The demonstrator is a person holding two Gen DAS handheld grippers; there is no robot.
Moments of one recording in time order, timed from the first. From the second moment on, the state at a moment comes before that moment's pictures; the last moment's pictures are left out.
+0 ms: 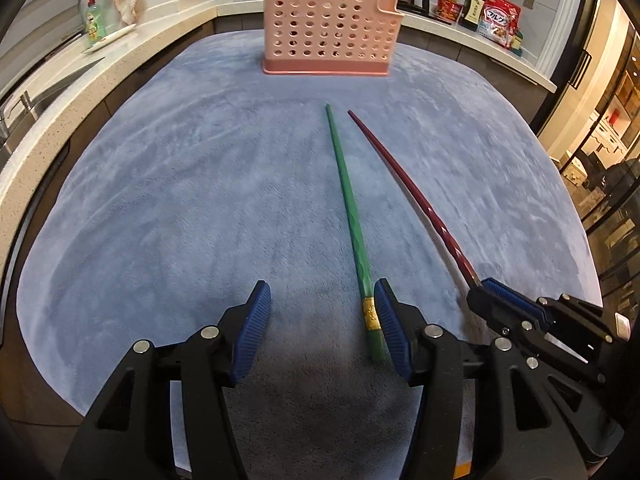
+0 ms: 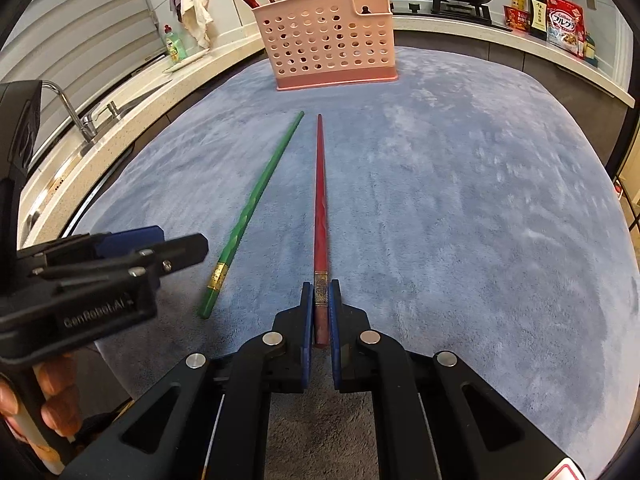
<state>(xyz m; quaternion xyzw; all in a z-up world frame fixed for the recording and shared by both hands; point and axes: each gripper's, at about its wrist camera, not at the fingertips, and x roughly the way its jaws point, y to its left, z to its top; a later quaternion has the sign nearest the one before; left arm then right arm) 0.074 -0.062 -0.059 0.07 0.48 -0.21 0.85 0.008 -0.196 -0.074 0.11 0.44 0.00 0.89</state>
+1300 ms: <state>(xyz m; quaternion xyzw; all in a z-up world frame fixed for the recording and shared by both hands) 0.067 -0.066 -0.074 0.09 0.50 -0.21 0.84 0.003 -0.193 -0.075 0.11 0.44 0.00 0.89</state>
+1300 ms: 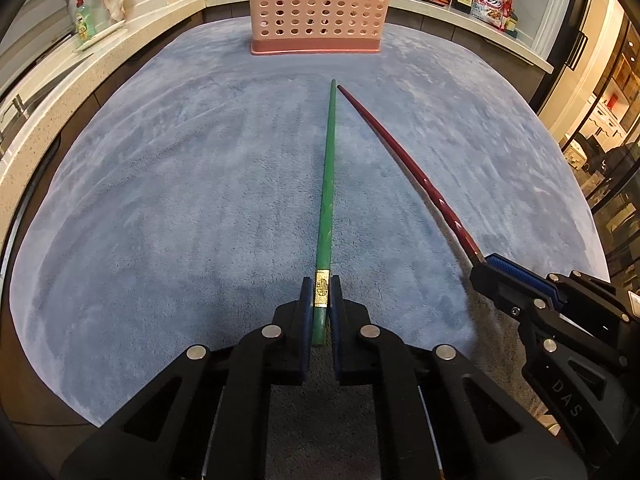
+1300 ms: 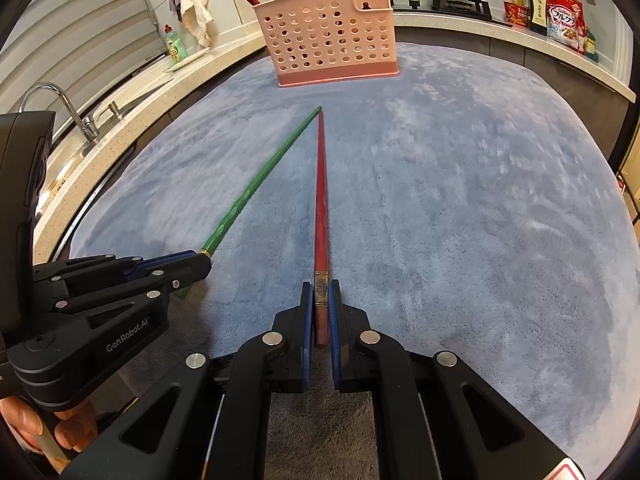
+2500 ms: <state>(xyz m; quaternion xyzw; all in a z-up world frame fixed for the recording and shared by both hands) 0.154 -0.054 0.110 0.01 0.35 -0.22 0.91 0.074 -0.254 0.112 0.13 0.25 0.00 0.96</state>
